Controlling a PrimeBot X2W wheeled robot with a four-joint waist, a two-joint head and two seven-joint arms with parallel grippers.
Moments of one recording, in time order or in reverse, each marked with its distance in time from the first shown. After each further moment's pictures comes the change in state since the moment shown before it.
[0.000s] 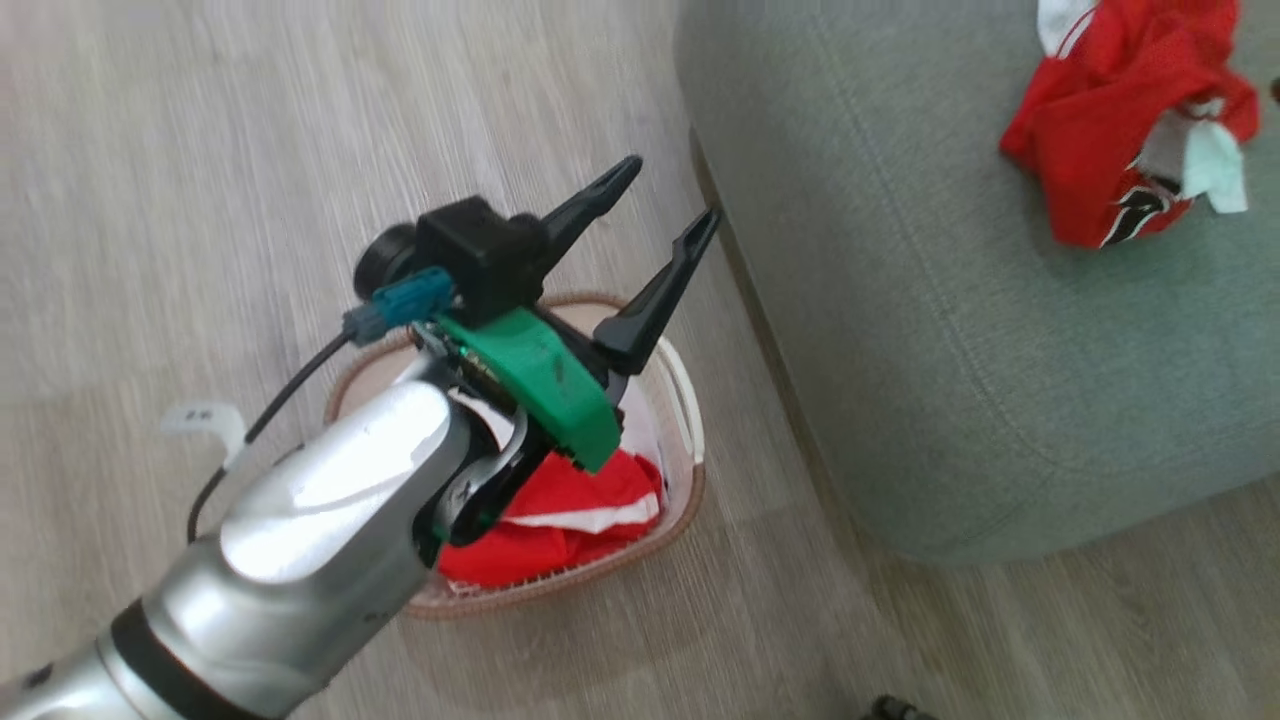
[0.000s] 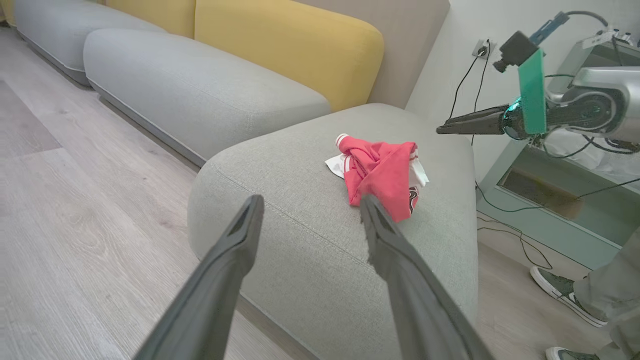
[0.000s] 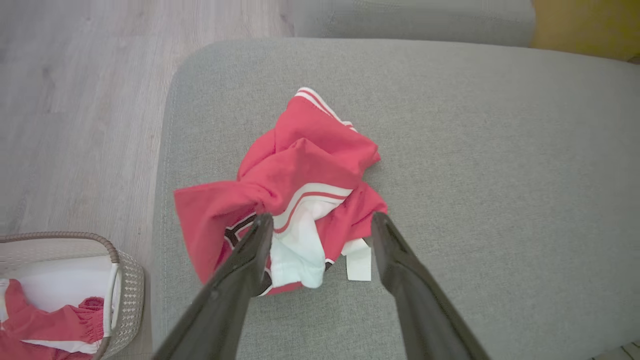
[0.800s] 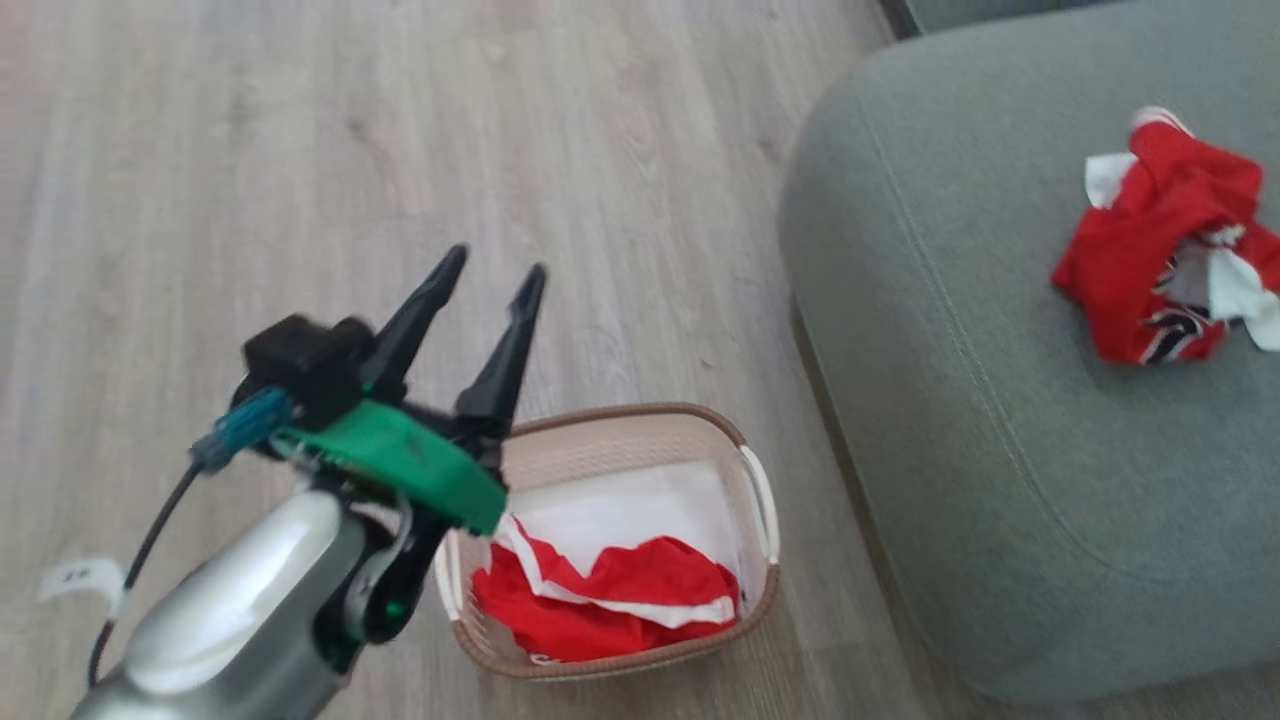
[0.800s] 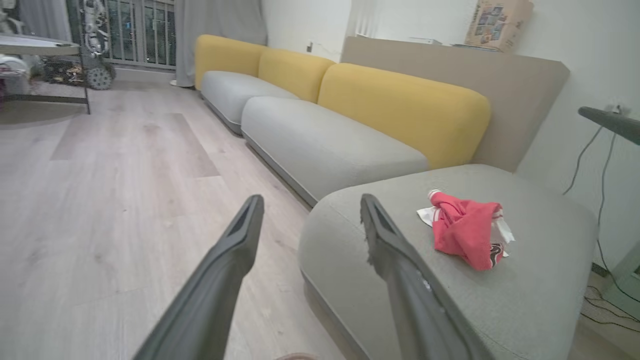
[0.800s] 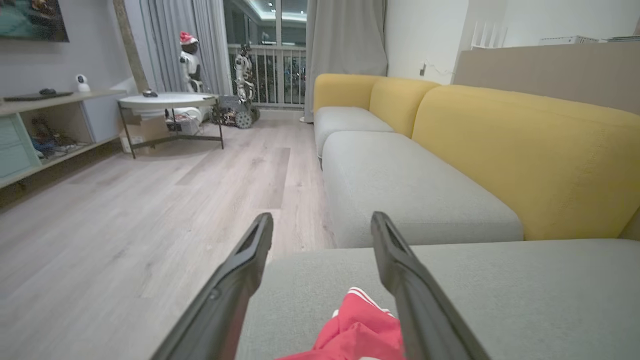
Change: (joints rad) left arm 0.263 0.111 0.134 -0.081 -0.073 0.130 -0.126; right arm 0.430 0.054 -0.558 -0.301 -0.193 0.000 -0.303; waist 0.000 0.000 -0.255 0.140
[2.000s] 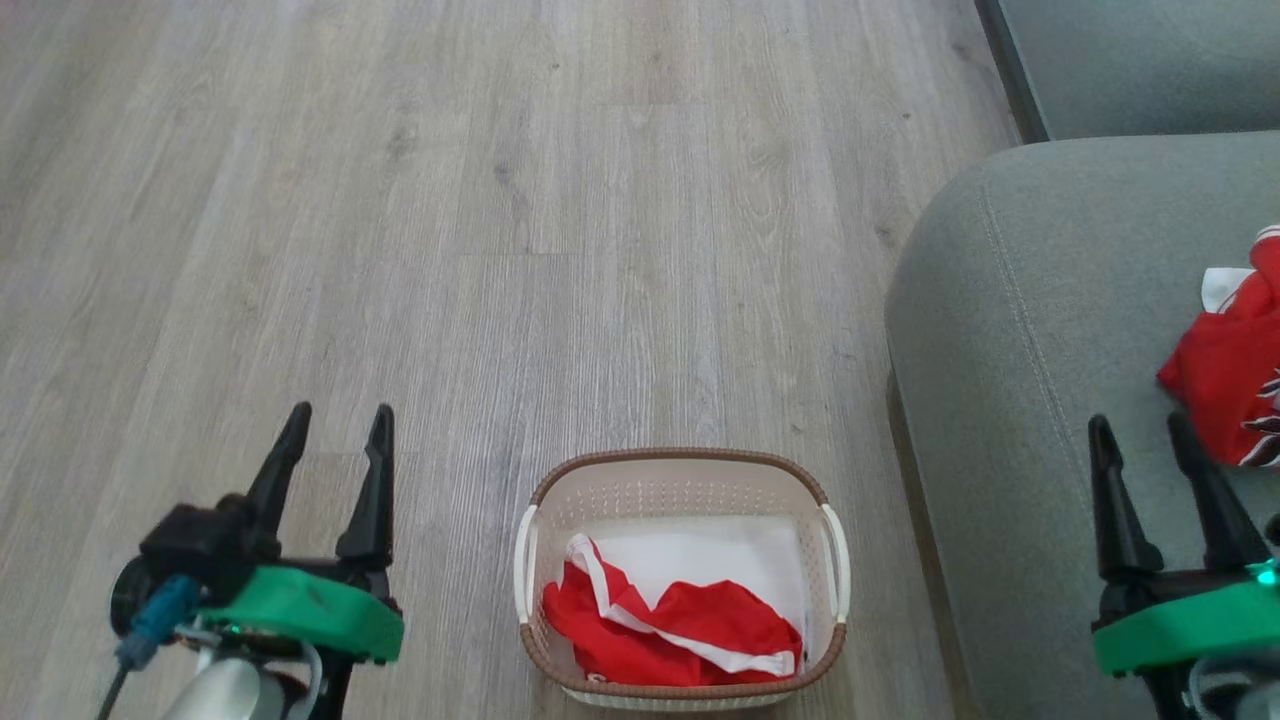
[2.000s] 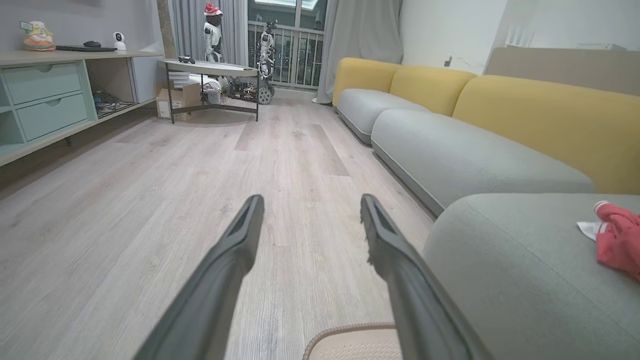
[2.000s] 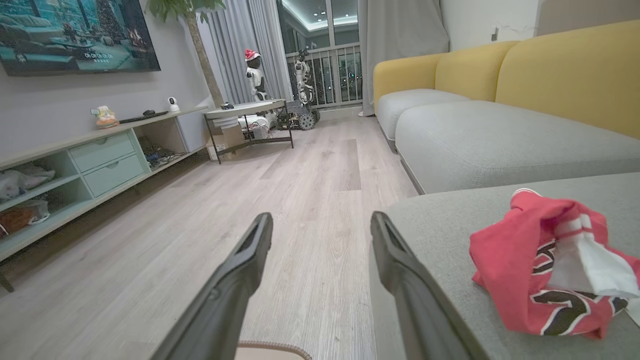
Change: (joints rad) left arm 0.431 -0.088 0.397 0.008 0.278 -0.030 -0.026; right arm 0.663 0.583 -0.251 -0.359 -0.415 0.000 -0.173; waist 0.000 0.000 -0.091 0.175
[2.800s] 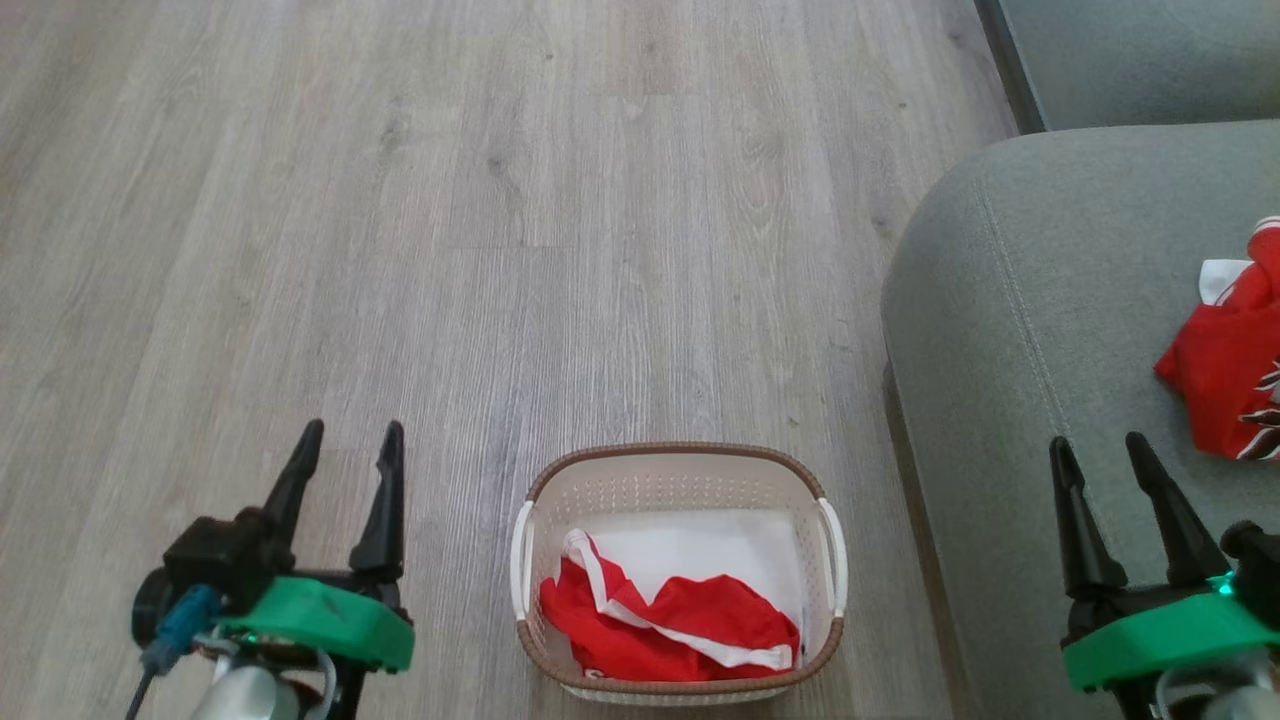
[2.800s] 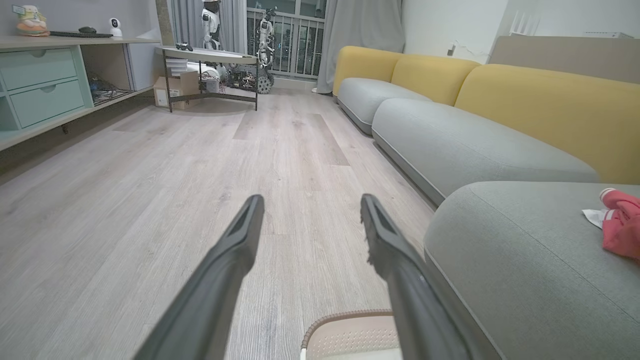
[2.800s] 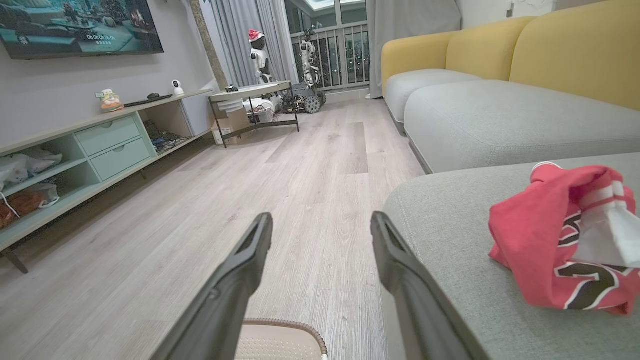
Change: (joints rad) left arm 0.026 -0.119 0.109 0.104 0.137 -0.124 0.000; right arm -0.004 0.004 0.058 0.068 -0.012 0.000 -0.029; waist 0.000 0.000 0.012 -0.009
